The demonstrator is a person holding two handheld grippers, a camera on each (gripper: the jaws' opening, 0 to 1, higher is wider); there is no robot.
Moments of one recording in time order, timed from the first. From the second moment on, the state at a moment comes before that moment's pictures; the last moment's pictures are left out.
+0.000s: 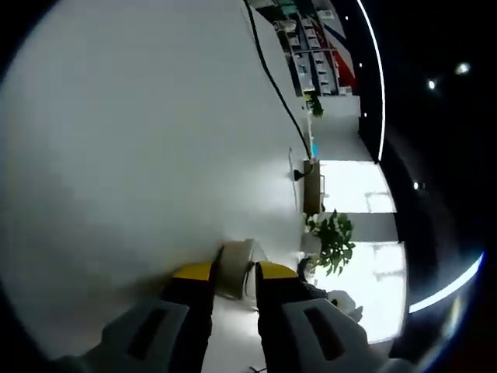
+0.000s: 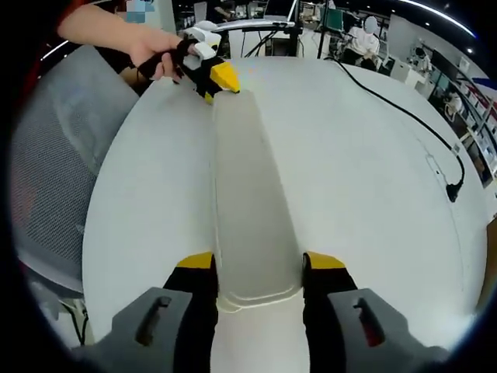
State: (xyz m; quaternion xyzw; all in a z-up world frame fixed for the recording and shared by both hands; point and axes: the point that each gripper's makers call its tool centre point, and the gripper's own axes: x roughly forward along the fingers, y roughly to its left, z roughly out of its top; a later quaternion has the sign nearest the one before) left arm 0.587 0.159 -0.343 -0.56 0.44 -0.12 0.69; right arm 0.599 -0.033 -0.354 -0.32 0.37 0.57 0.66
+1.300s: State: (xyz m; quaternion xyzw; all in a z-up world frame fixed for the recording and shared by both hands) left arm 0.622 0.164 -0.331 -0.48 0.43 -0.15 0.75; right arm 0.623 -0.035 -0.355 -0.33 0.37 0.55 0.66
